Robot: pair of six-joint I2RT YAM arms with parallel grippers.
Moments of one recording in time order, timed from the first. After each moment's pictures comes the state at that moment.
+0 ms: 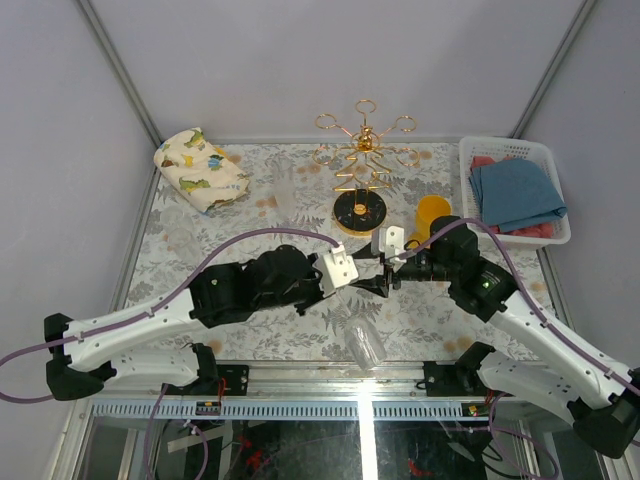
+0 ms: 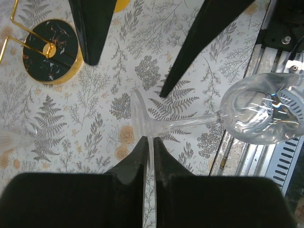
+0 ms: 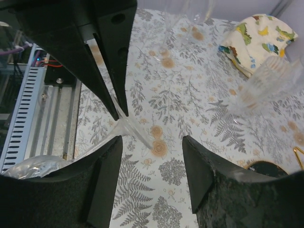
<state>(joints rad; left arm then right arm) -1.19 1.08 1.10 -0.62 -0.06 0.16 0.73 0.88 0.84 -0.23 -0.67 -0.39</state>
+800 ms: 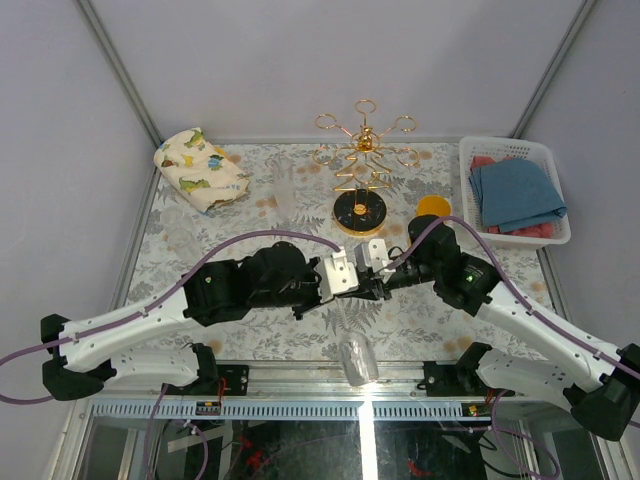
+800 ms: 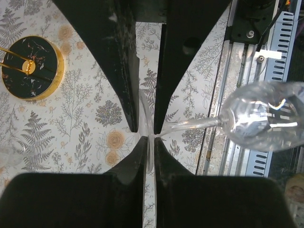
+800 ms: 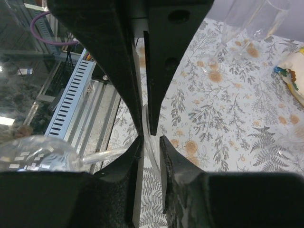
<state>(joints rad) -1.19 1.08 1.17 -0.68 0.07 0.19 0.81 0.99 0.87 -0.25 -0.85 -0.44</state>
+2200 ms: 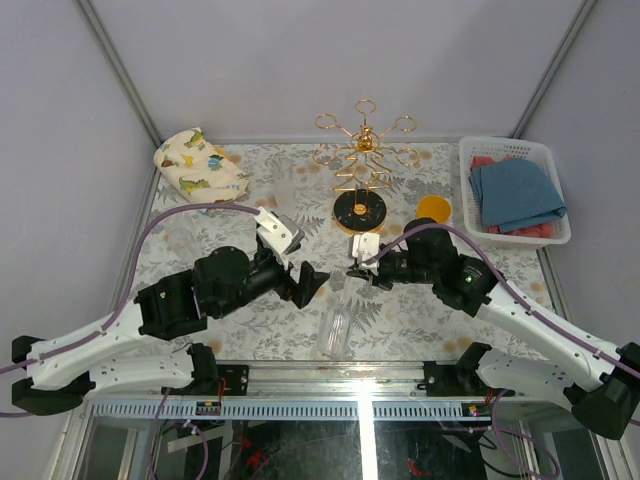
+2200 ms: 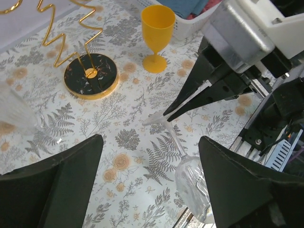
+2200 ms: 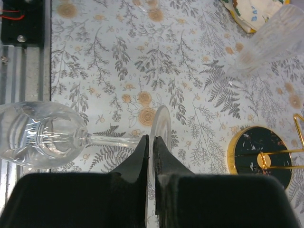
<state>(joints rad) -1.19 0.87 1.09 -0.47 -0.28 -0.13 0.82 0.99 0.88 -0.35 -0.48 -0.50</state>
